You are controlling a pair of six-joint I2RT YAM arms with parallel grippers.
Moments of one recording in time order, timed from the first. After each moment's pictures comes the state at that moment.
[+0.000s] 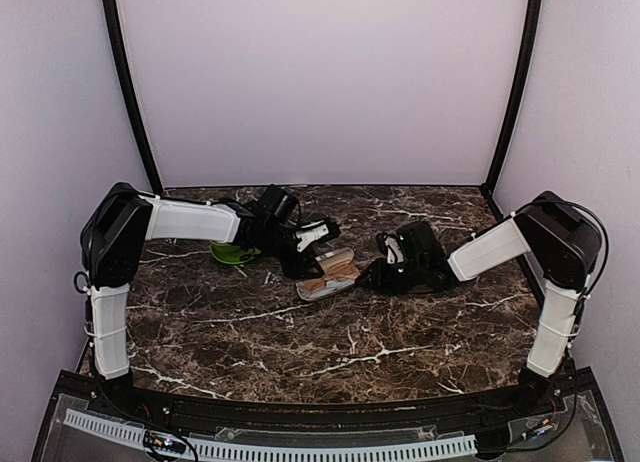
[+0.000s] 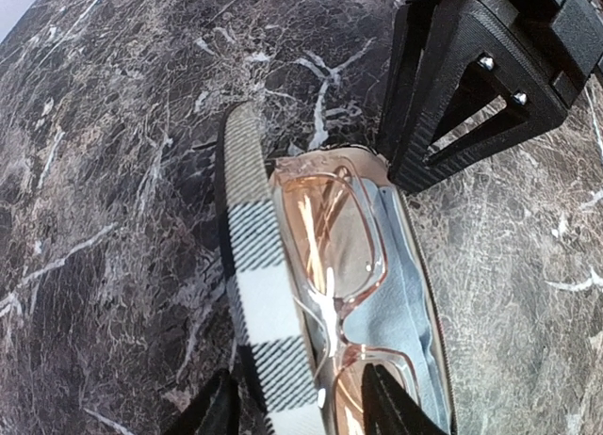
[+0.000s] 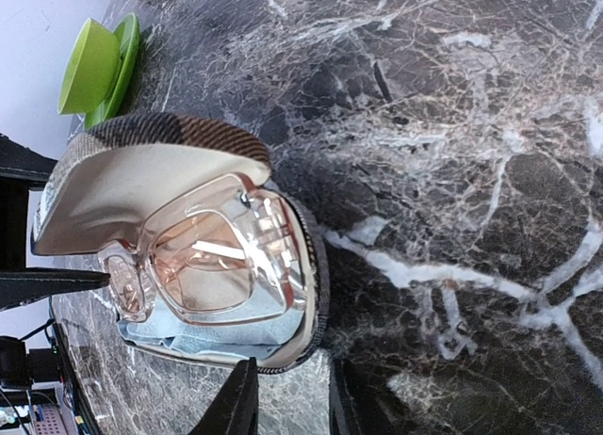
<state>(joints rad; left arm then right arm) -0.69 2.05 1.43 -0.30 0.38 0.48 0.64 1.88 0.86 0.28 -0.36 0.69</state>
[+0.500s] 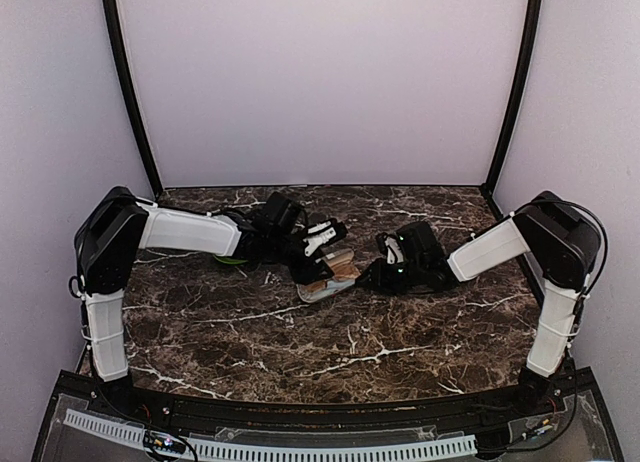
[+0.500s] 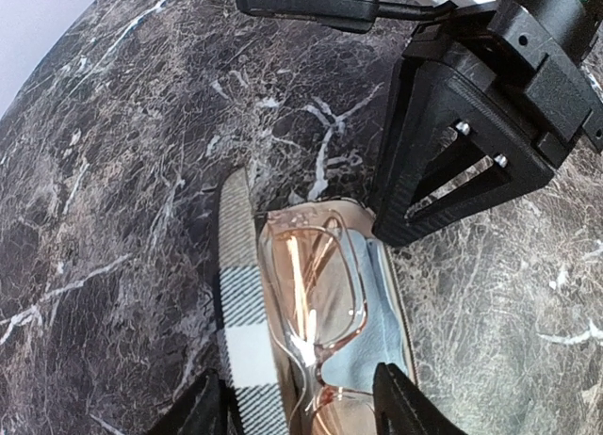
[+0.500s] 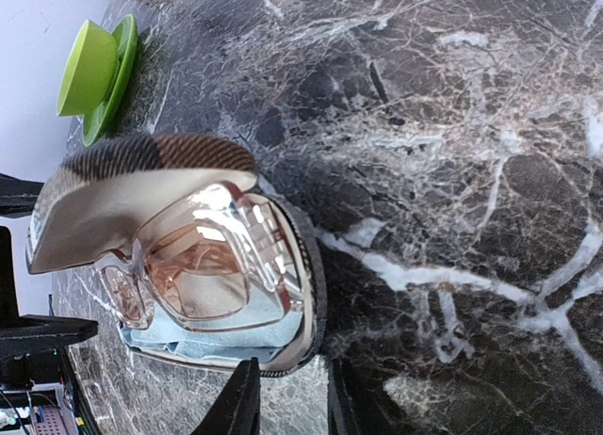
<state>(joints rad) -0.76 2.00 1.33 -0.12 0.26 0.38 0.63 1.88 0.86 0.29 -0.36 0.69</state>
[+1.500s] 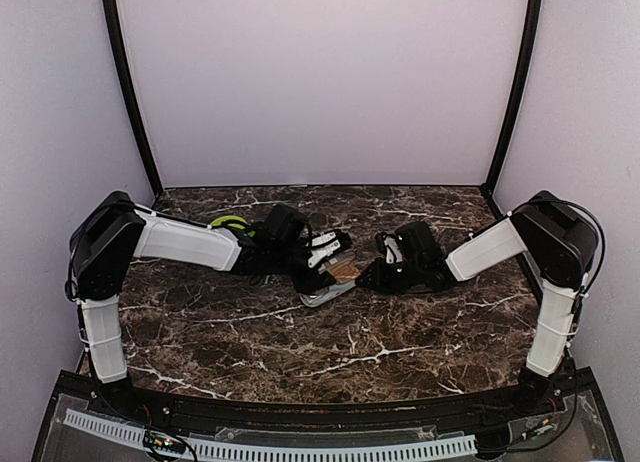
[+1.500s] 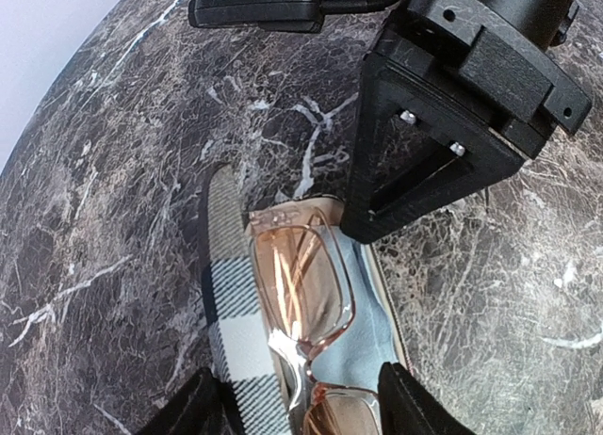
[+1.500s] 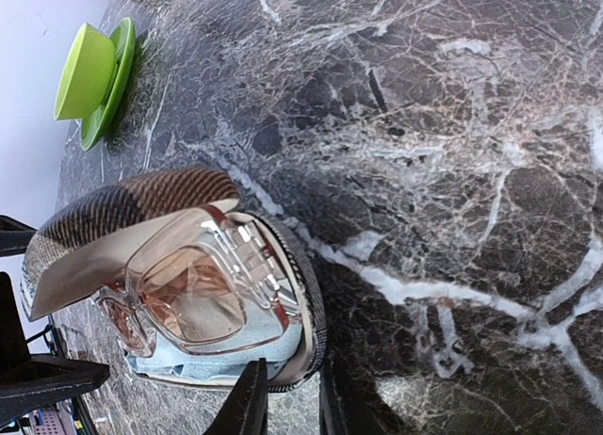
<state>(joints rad) -0.84 1.96 1.23 -0.02 0.13 0.39 0.63 1.90 0.87 0.30 -0.36 0.69</state>
